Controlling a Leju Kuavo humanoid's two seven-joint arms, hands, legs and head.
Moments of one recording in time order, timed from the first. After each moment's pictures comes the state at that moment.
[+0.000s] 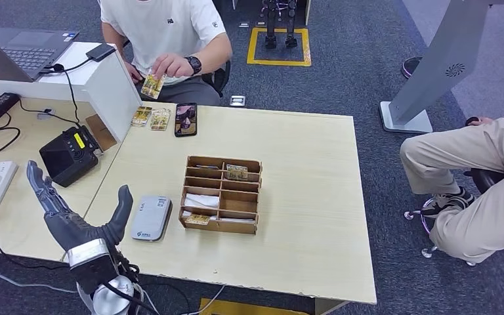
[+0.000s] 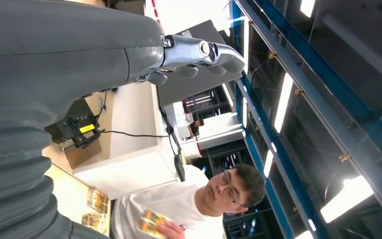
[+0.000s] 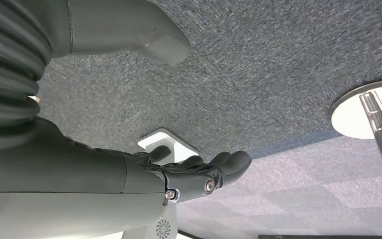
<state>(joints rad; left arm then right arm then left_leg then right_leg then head) 0.08 -0.28 -0.05 -1.77 -0.35 0.70 -0.70 -0.08 0.33 -1.55 -0.75 1.19 -0.66 -0.33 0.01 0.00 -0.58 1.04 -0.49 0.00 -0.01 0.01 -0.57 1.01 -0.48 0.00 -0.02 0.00</state>
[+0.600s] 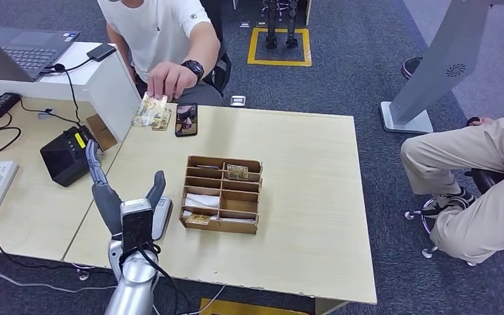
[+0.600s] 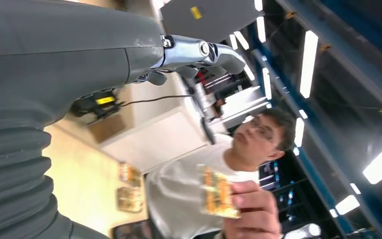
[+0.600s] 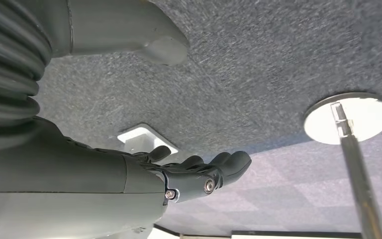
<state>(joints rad) -0.14 -0.27 -0.02 -1.47 -0.48 0.70 -0.59 -0.09 0.33 -1.55 -0.74 1.26 -0.66 -0.38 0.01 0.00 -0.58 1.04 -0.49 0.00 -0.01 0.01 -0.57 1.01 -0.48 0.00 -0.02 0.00</state>
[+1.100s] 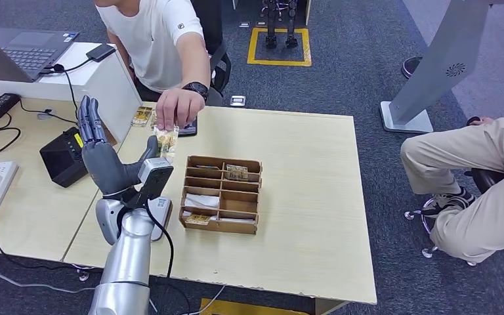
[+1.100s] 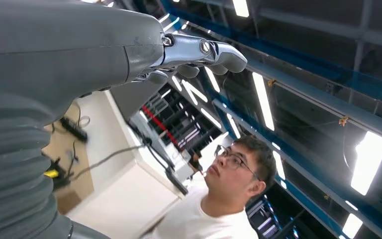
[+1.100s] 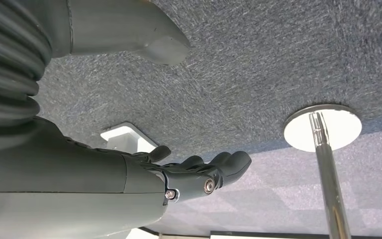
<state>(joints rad) -0.39 -0.33 0.26 -1.32 -0.93 0.70 -0.64 -0.09 0.33 -1.55 -0.71 1.31 -0.66 -0.43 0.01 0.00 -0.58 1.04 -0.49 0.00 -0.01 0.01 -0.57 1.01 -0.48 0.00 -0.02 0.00</state>
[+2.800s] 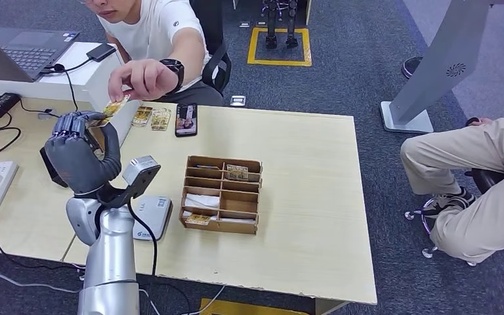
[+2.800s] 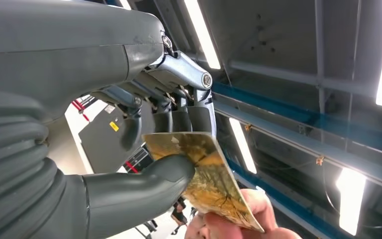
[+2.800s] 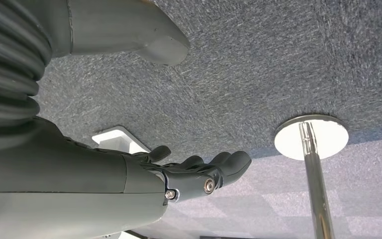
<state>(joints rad) -0.38 -0.34 0.34 -1.50 -1.03 0.70 -0.70 -0.10 0.33 -1.55 -0.68 1.32 -0.66 -0.46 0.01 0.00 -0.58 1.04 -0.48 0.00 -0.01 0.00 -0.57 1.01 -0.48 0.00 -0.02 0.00</state>
